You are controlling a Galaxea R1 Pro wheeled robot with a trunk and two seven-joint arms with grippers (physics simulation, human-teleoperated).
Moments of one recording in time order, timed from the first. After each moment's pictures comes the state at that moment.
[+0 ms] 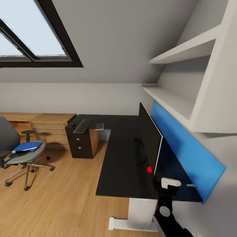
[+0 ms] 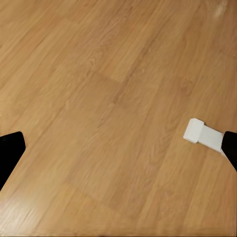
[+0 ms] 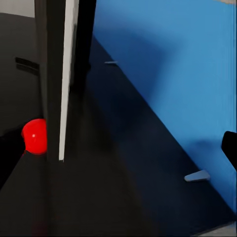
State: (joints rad) left arm -0.23 0.01 -0.38 -0.20 0.69 -0.52 0.19; right arm -0.25 -0.01 0.30 -1.12 -0.01 -0.02 -0.69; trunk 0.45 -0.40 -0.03
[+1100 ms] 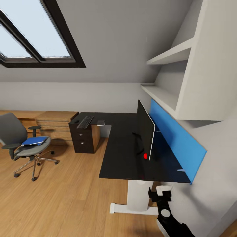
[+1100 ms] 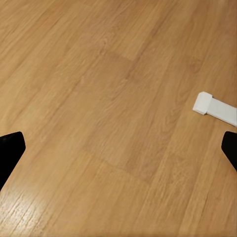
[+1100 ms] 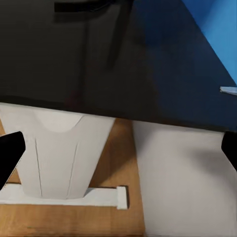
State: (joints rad) left arm -0.23 0.01 -0.38 -0.20 0.69 -0.52 0.19; right arm -0.45 -0.01 0.29 -0.52 -0.03 -0.19 -0.38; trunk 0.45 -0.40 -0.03
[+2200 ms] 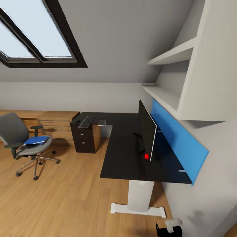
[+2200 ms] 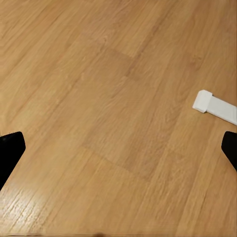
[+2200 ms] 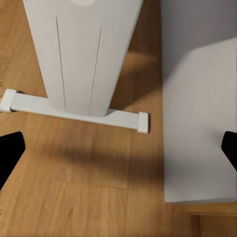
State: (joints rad) left arm -0.23 0.00 -0.39 -0.20 0.70 -0.51 0.19; right arm -0.45 -0.02 0.28 0.02 -0.11 -0.51 -0.17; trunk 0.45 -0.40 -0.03
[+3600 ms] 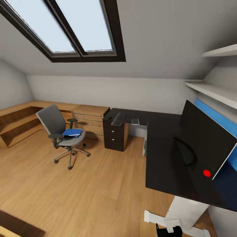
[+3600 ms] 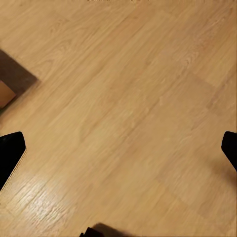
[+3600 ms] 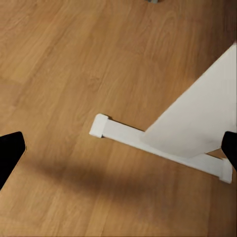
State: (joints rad) left arm -0.23 0.00 -0.39 -0.19 0.69 -0.51 0.18; right arm -0.45 -0.02 0.28 0.02 -0.11 -0.51 -0.18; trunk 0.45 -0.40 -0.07
